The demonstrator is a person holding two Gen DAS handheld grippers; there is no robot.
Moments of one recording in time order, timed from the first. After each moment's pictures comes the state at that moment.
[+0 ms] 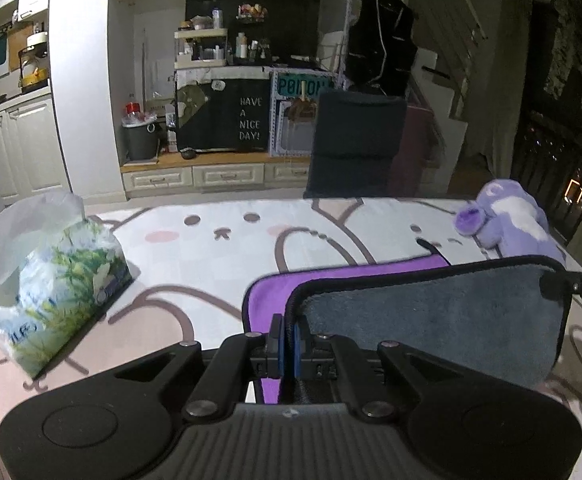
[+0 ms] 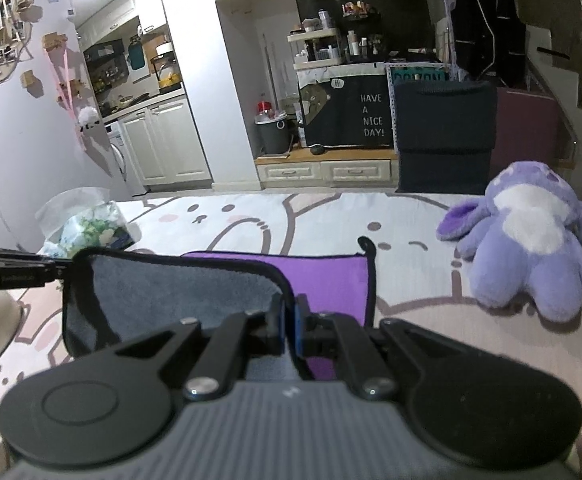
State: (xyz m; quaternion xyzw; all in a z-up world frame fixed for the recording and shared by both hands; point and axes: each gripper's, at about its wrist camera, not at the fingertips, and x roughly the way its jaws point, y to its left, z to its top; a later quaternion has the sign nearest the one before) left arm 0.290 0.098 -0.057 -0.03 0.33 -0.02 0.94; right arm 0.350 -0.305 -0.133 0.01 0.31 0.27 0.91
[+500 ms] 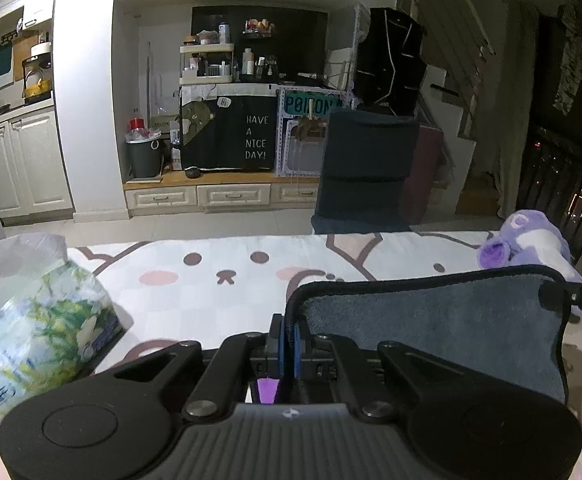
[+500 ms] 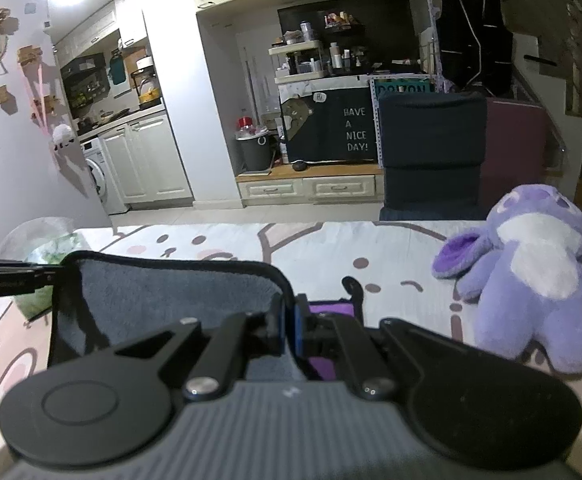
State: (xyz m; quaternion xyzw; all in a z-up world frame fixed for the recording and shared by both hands) left arm 0.350 0.107 -0.062 -0.03 0.31 -0.01 0.95; right arm 0.402 -0.287 -0.136 0.02 0.29 0.25 0.92
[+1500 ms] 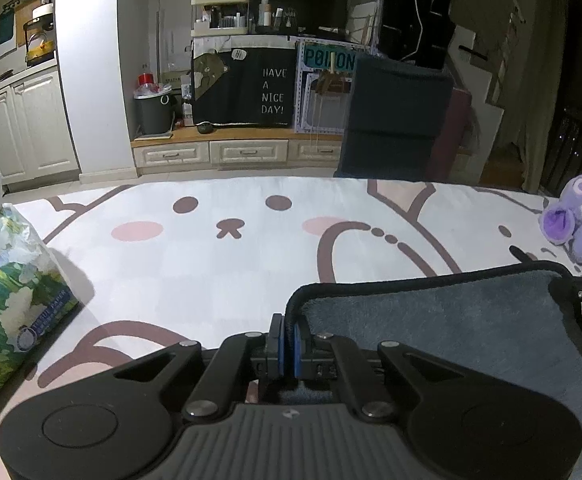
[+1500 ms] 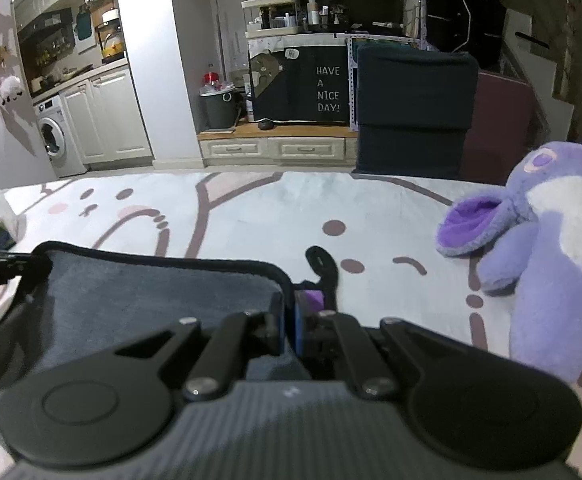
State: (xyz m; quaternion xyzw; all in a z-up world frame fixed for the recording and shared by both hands) left arm 0.425 0.115 -0.141 -0.03 0.37 0.02 0.93; right arm 0.478 -0.244 -0.198 -0.03 0.34 0.19 0.92
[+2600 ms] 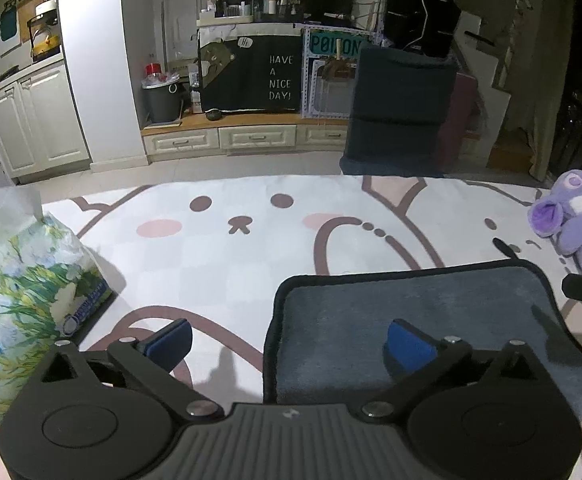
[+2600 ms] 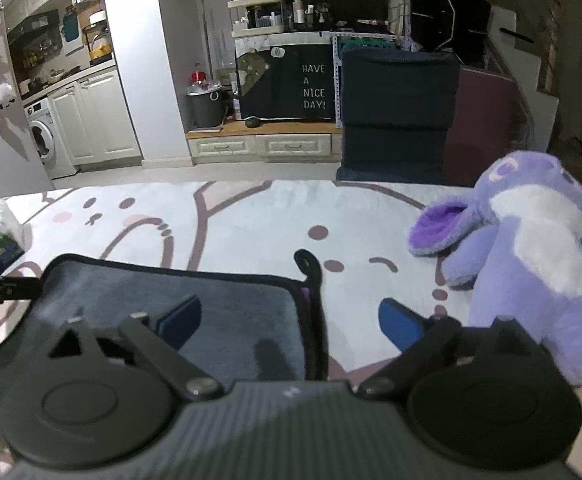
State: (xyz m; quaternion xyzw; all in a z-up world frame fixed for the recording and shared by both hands) left arm 0.399 0.105 -0.096 -0.03 0.40 0.03 0.92; right arm 0.457 -0.258 -0.166 -0.03 0.36 0.17 0.92
